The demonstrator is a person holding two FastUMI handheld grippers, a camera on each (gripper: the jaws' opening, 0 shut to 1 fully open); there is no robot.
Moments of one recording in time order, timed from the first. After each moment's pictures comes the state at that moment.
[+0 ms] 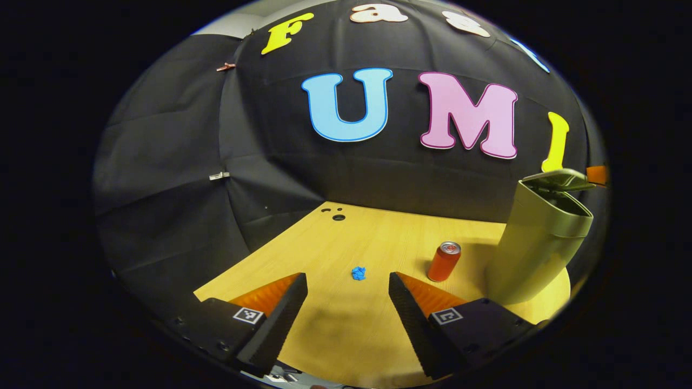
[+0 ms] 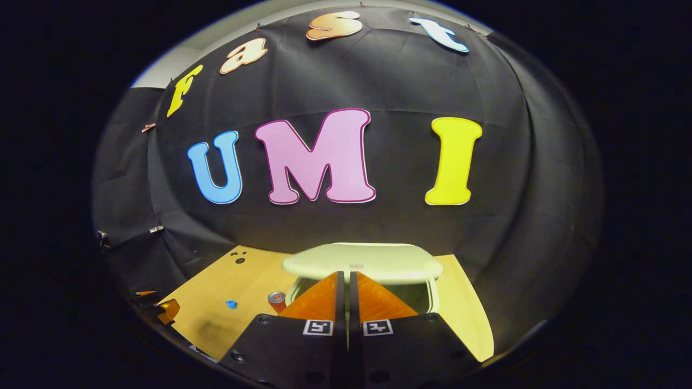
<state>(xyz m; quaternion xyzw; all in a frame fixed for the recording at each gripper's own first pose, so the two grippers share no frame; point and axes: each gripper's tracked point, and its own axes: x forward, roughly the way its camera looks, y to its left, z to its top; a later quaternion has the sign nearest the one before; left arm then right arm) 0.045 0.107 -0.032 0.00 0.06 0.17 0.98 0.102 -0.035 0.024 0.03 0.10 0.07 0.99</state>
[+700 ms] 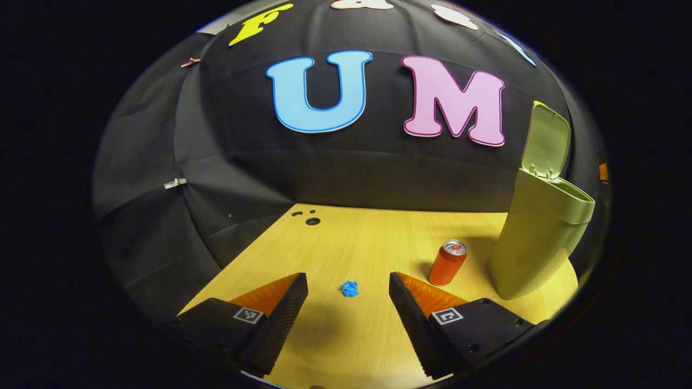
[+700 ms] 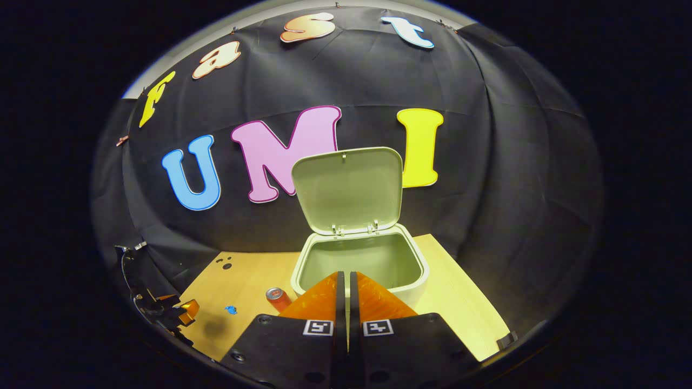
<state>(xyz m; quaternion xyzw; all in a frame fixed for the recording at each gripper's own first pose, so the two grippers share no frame) 0.138 0.145 -0.056 0.03 0.09 0.07 0.99 0.061 -0.022 0.008 0.06 0.12 -0.03 0.99</state>
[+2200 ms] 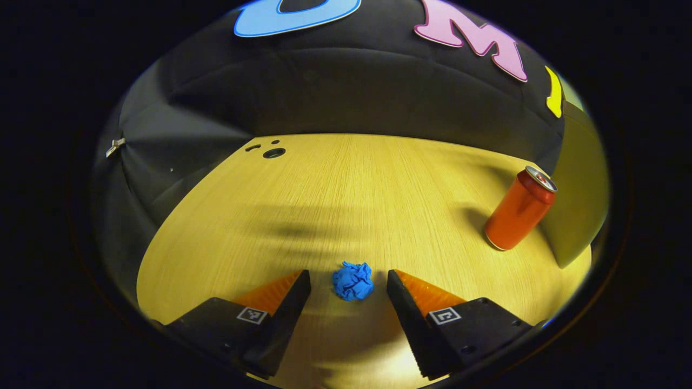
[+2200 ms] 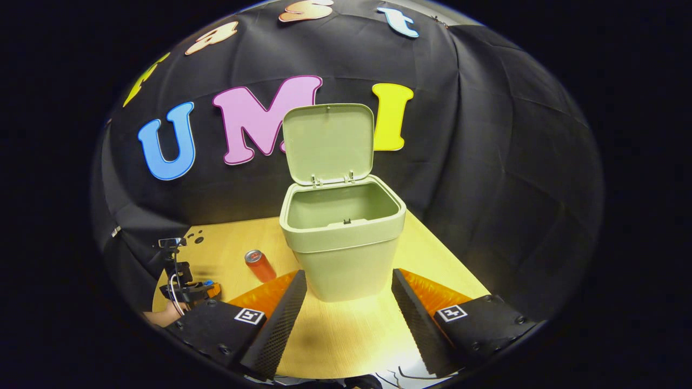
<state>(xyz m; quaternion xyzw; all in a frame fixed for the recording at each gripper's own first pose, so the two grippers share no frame) 0.288 0.181 -0.207 0.05 0.24 0.01 0.97 -0.005 -0.009 -0.051 0.05 0.20 -0.13 0.97</state>
